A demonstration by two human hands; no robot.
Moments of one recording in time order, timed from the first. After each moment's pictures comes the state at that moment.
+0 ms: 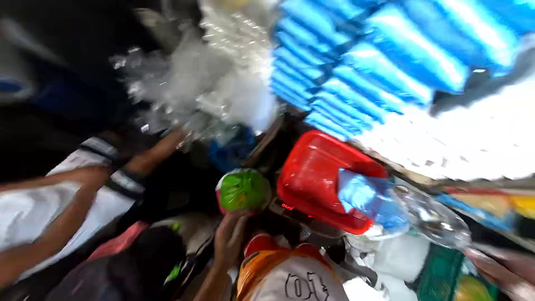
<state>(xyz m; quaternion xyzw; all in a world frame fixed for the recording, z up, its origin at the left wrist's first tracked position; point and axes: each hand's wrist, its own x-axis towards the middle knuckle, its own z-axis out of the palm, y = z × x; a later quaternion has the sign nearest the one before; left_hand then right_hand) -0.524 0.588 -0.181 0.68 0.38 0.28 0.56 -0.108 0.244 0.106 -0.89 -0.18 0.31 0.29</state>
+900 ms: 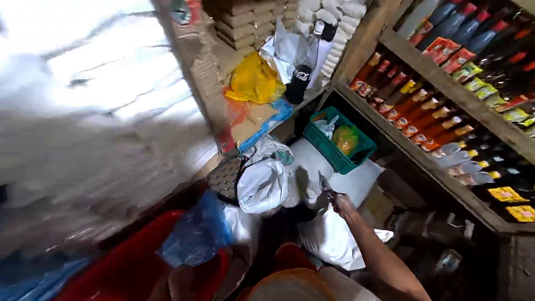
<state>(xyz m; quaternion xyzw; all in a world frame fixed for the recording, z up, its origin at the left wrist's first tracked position) -0.188 0.436 -0.088 0.74 0.02 0.14 0.66 -0.140 -0.071 -0.163 -0.64 0.52 0.06 0.56</state>
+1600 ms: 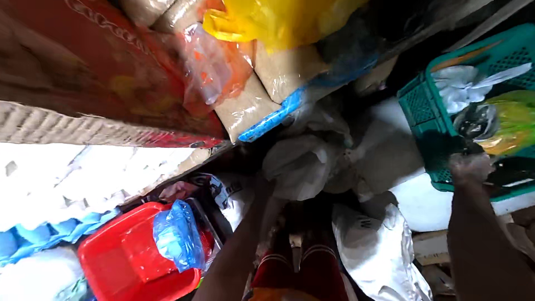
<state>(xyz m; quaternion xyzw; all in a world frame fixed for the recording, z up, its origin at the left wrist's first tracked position) 0.047 0.230 -0.384 0.89 0.30 -0.28 0.21 0.108 -0.342 -0.330 -0.90 0.39 0.08 0.17</state>
